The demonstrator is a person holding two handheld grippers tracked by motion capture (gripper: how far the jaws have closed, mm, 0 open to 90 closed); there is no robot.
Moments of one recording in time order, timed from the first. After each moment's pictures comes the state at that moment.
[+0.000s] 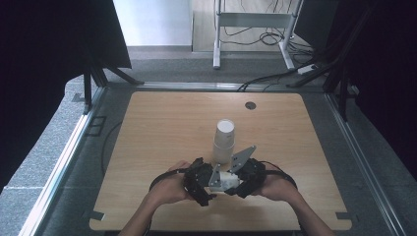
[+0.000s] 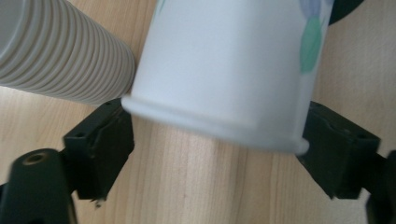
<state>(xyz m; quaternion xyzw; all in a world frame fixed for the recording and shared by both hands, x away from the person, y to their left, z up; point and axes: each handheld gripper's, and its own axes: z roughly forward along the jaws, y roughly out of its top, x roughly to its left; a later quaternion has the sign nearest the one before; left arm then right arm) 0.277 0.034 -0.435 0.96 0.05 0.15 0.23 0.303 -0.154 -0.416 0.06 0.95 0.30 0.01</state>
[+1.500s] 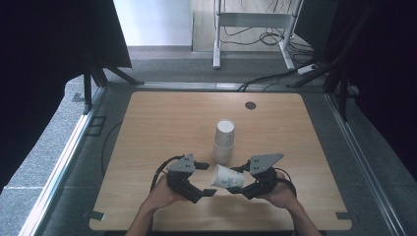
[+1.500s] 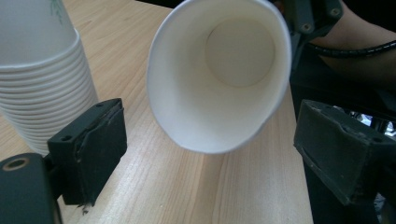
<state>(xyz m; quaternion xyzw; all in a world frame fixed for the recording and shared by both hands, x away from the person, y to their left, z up) 0.285 0.090 -0.452 0.84 0.14 0.00 0.53 0.296 -0.191 -0.441 0.07 0.87 0.49 0.02</state>
